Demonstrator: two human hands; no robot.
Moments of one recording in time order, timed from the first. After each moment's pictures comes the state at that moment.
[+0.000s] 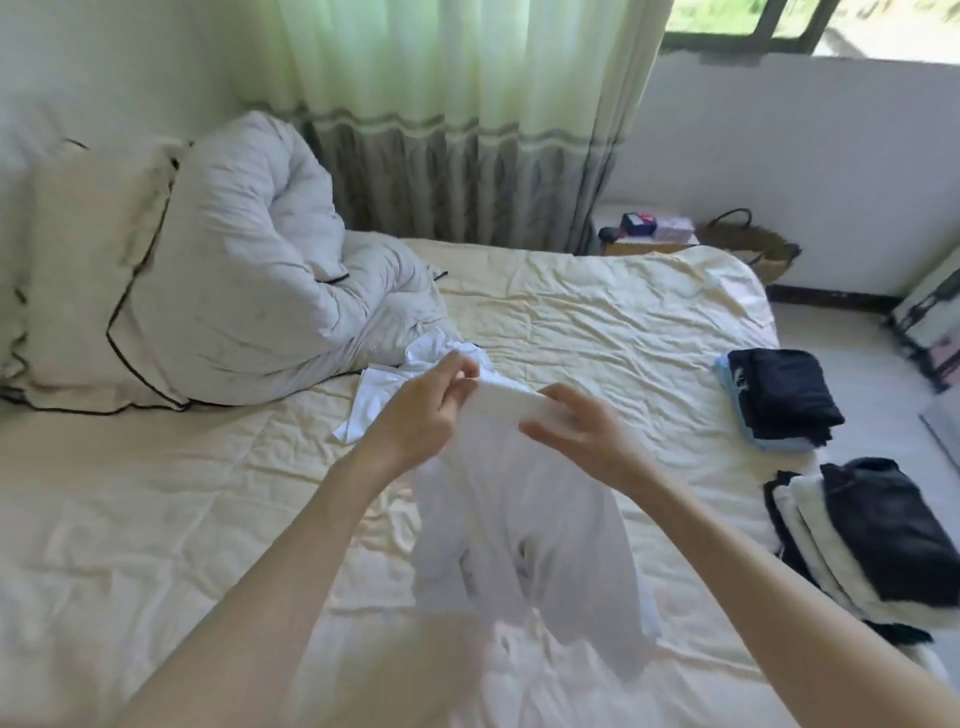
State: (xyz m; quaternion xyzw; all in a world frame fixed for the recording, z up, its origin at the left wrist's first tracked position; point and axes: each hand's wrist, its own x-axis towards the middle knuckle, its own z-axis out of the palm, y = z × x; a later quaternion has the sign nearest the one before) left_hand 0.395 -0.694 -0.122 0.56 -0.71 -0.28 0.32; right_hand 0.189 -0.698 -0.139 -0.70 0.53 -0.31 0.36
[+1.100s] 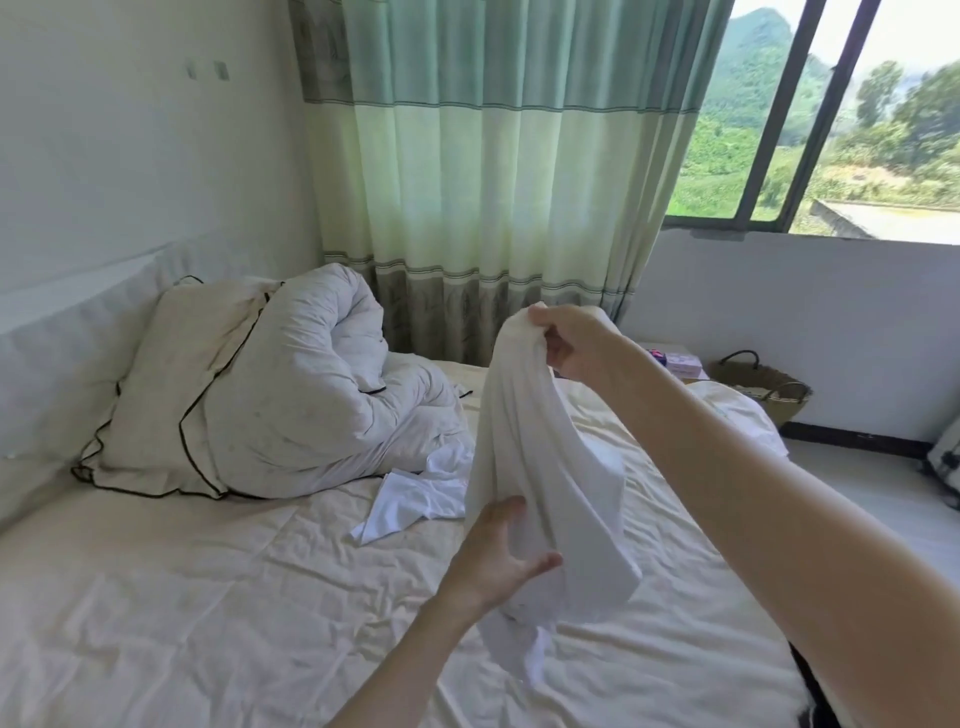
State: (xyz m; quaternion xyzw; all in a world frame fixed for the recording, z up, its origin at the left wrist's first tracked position) left_hand 0.321 -0.646 -0.152 0.62 -0.64 -0.33 0.32; right_hand 0.225 -0.757 0.048 -0.39 0.47 -0.51 0.61
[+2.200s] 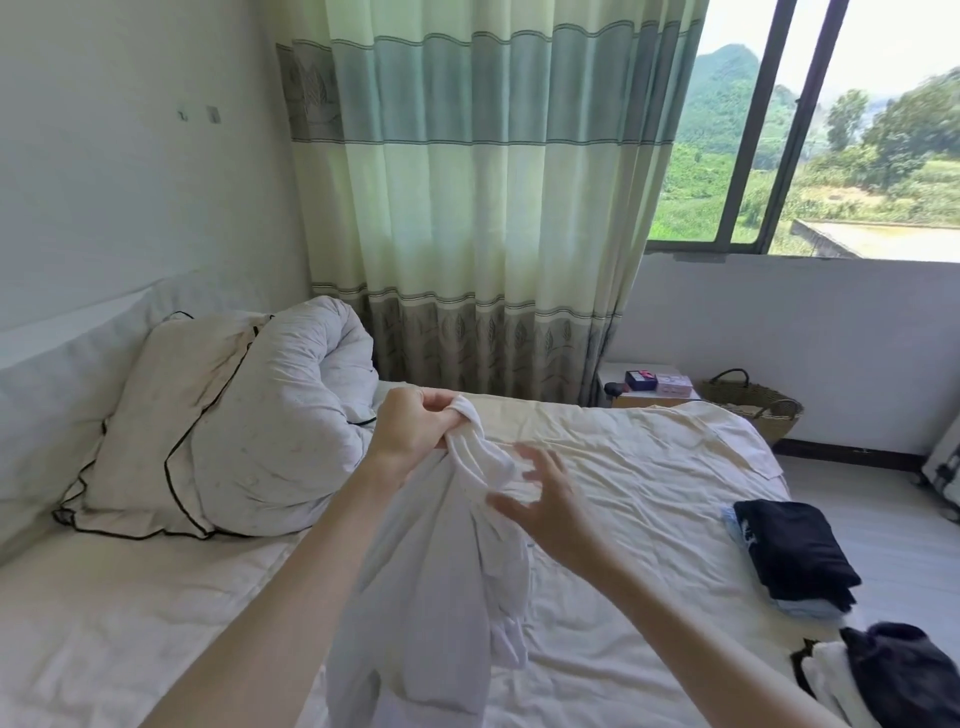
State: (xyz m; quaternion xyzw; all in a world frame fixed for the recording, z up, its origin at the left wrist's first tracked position) left_hand 0.371 -0.691 -0.001 0.58 -0.54 -0.30 0.53; right_hand 0.202 -0.690 -0.078 -0.75 0.49 -0.35 0.27
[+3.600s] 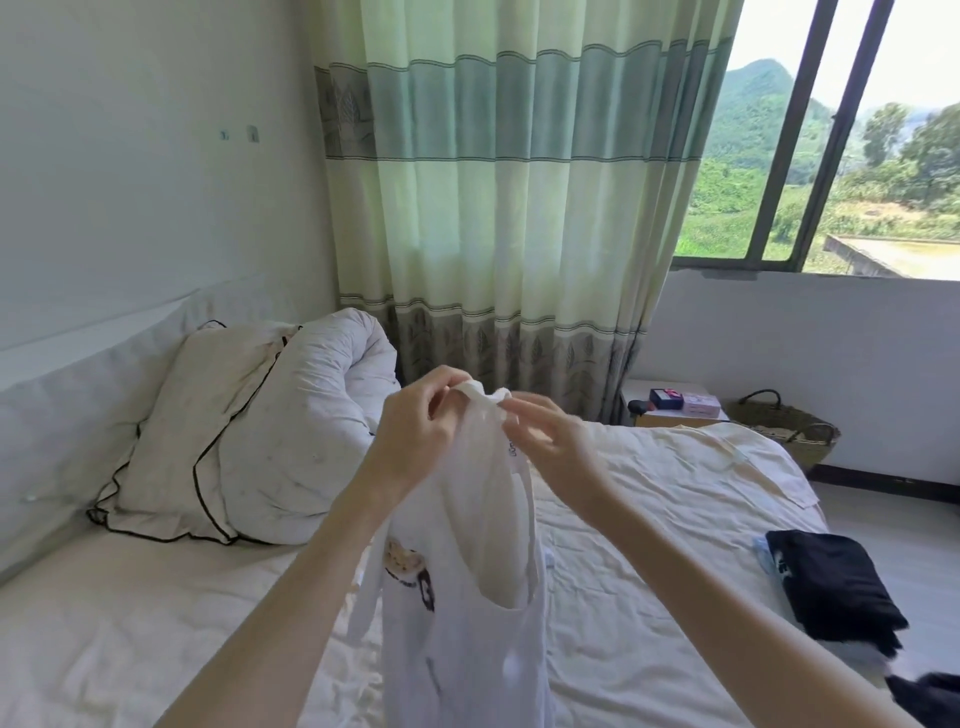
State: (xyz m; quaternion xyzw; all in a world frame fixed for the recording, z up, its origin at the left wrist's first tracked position) left_hand 0.386 -0.671 0.022 0.54 -0.64 -0.11 0.53; right_hand 0.232 -0.704 0.001 -0.70 0.38 -0.47 0.37
